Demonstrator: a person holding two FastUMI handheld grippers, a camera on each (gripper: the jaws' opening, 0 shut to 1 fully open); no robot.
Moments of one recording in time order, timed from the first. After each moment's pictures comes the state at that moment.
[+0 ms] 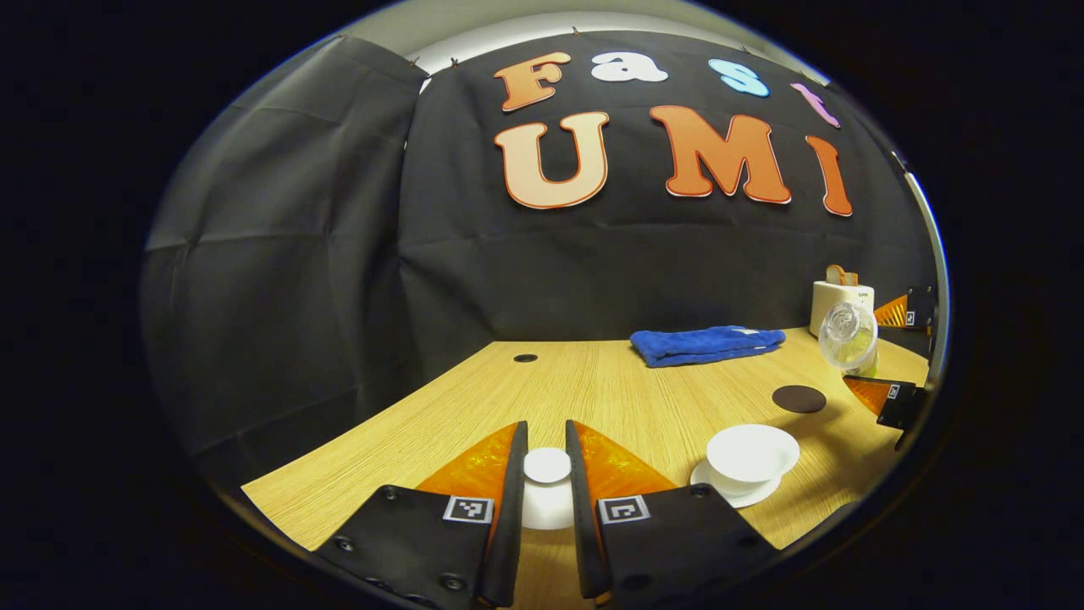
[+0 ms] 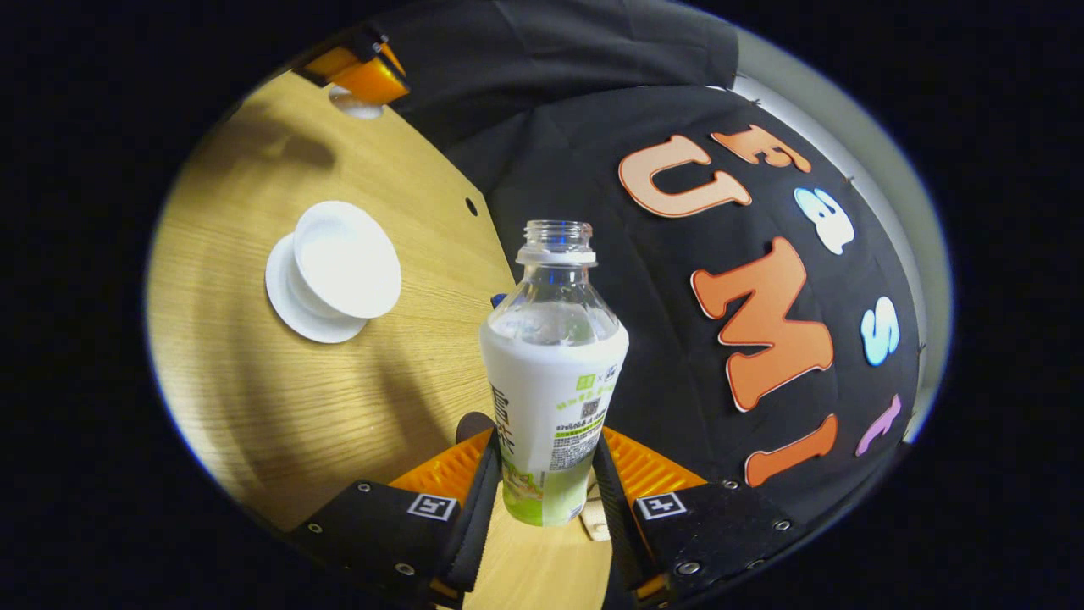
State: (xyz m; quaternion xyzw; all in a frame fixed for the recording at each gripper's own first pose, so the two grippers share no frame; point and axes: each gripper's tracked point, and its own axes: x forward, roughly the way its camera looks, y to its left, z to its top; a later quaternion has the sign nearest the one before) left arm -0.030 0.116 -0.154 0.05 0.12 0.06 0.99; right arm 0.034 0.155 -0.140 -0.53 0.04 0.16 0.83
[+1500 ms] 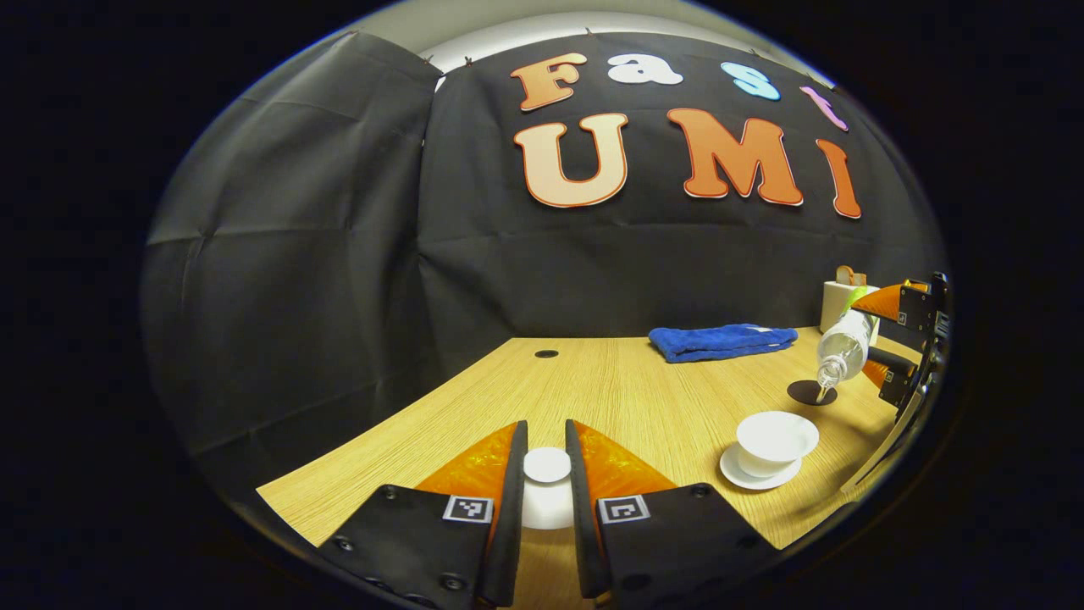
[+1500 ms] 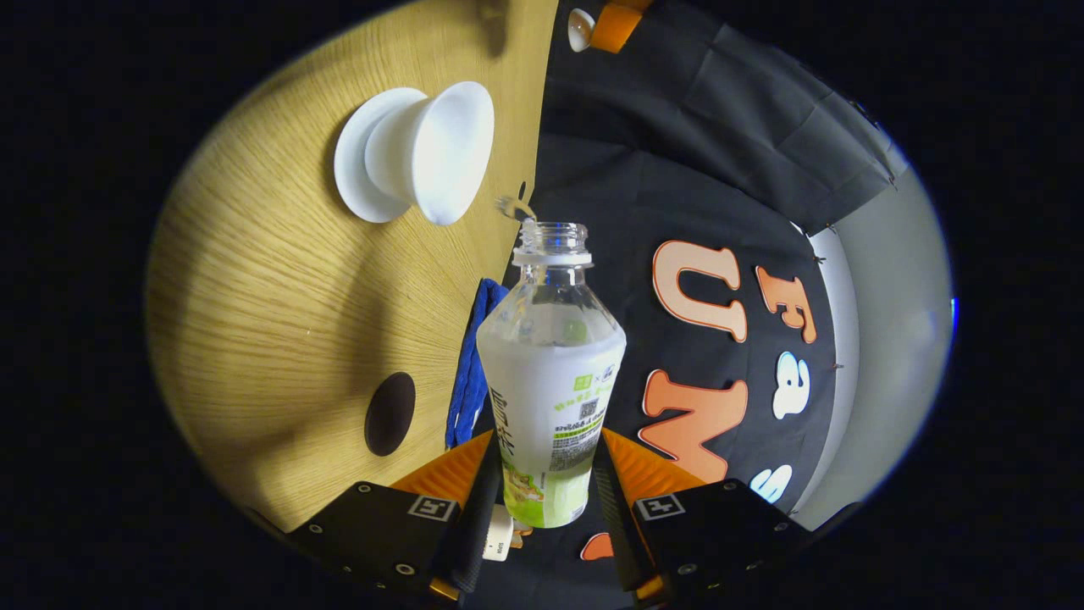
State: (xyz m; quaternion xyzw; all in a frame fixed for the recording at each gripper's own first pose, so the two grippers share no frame) left arm -0.044 0.150 -0.155 0.04 0.12 0.07 0.99; right arm 0.032 0.163 -0.132 -0.73 -0.09 0.12 0.66
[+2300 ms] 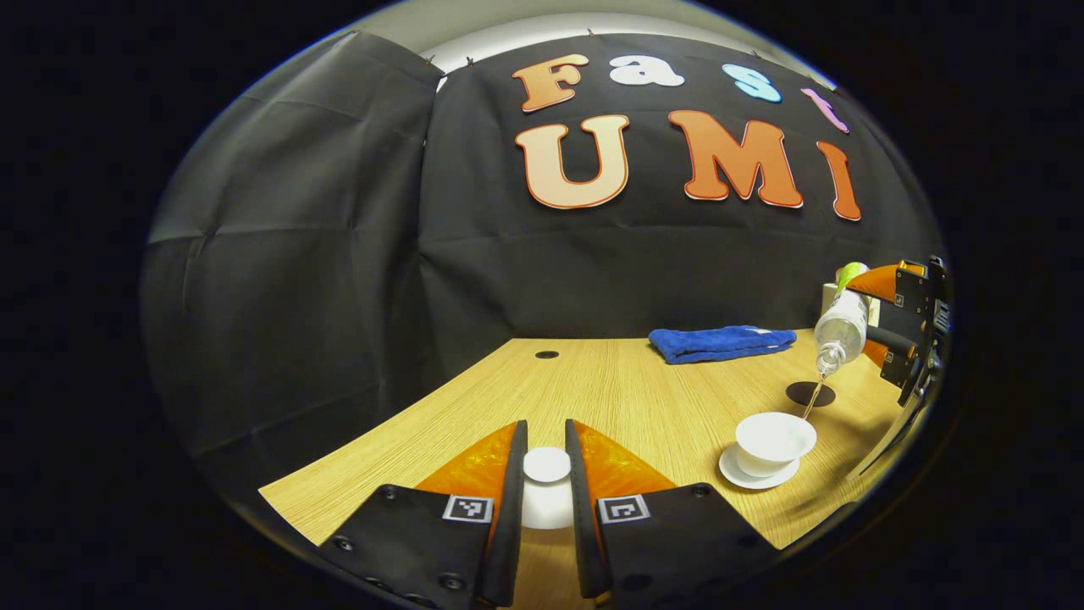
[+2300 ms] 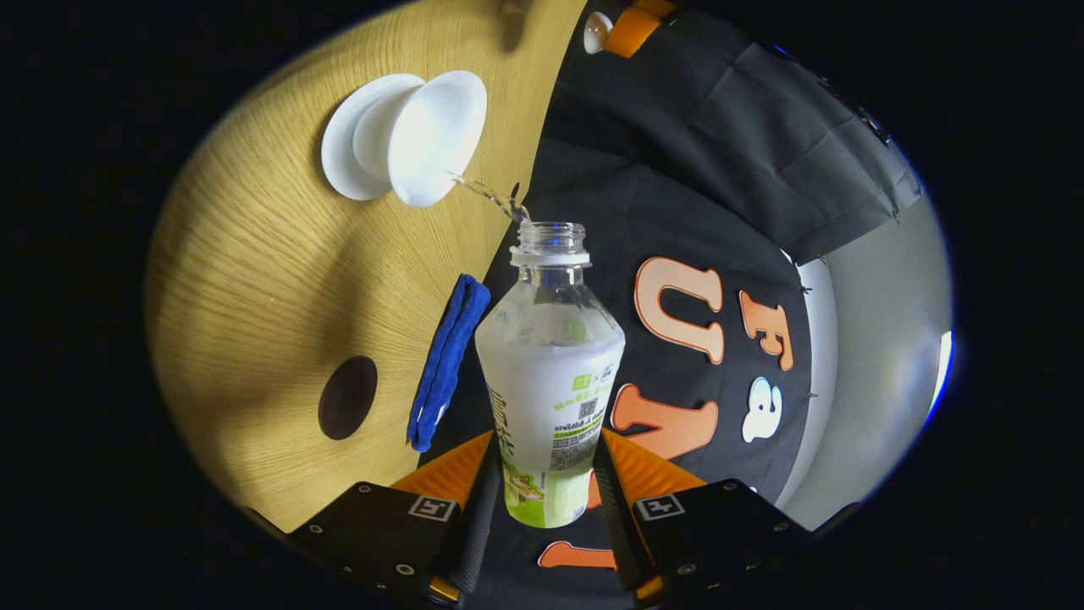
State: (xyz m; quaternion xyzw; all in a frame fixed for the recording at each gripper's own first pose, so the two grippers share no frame) left arm -0.045 0.151 -0.155 0.04 0.12 0.07 0.99; right arm 0.027 0.169 -0.124 -0.76 -0.13 0.11 0.62
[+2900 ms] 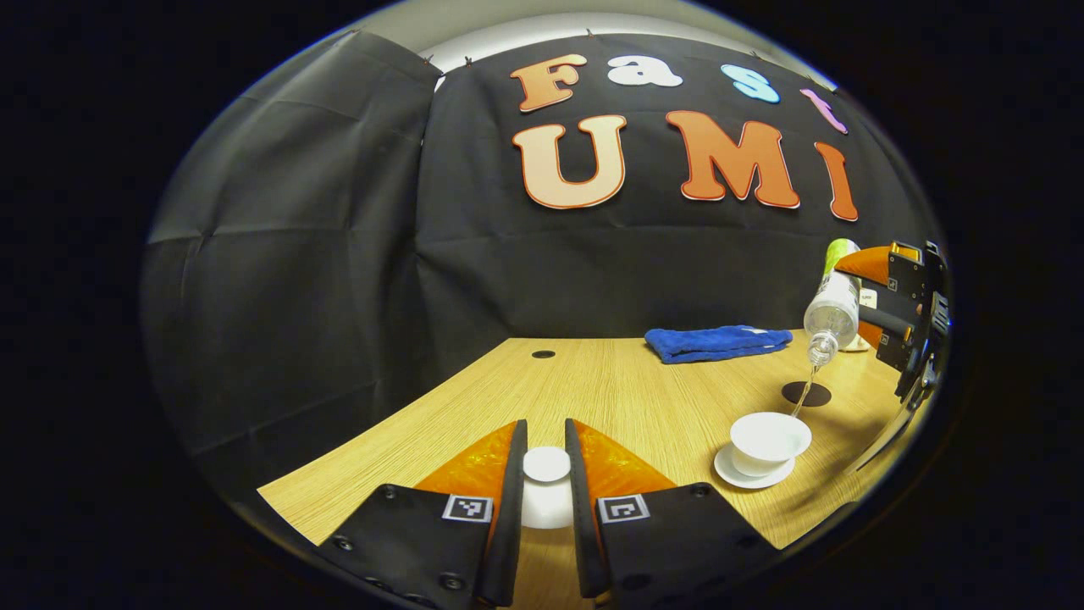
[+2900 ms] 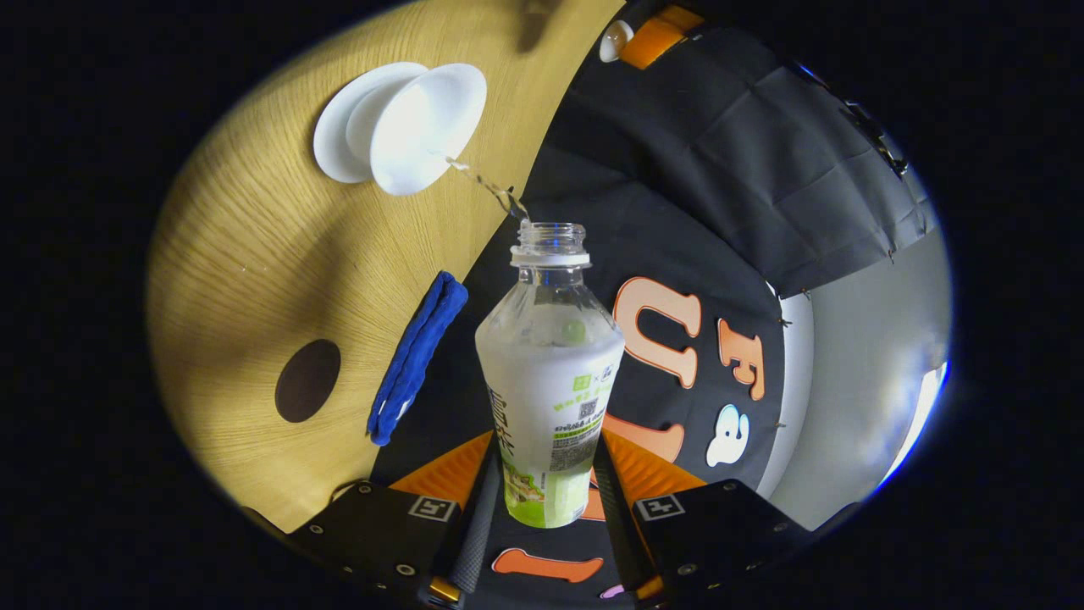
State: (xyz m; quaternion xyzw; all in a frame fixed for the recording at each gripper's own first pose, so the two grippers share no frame) left arm -0.048 0.149 -0.153 0.04 0.12 0.07 0.99; right arm 0.015 0.175 -0.122 -0.79 -0.18 0.09 0.57
